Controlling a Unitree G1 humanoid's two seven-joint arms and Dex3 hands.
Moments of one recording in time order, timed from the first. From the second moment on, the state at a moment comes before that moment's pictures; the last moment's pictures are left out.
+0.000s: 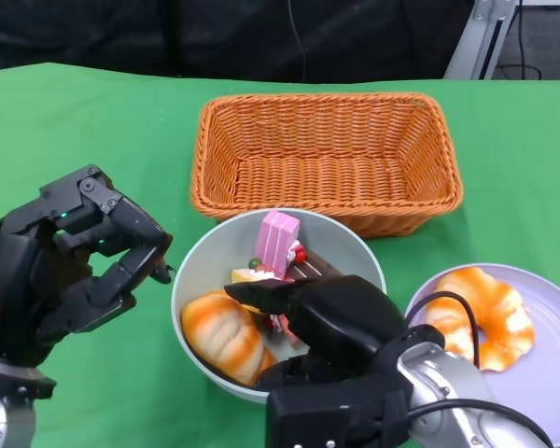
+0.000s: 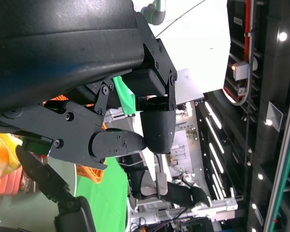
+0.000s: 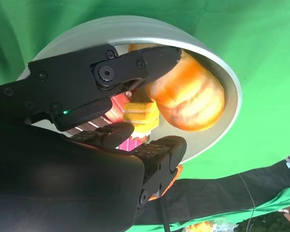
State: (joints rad) left arm 0.00 0.09 0.15 -0.22 -0.37 -0.24 -0.41; right arm -0.31 -0.07 0.61 0.08 -0.82 0.06 0.14
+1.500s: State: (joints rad) left arm 0.02 0.08 0.13 -0.25 -0.37 -0.24 -0.41; right arm -0.47 -0.02 0.68 0.32 -0.84 0.02 0.13
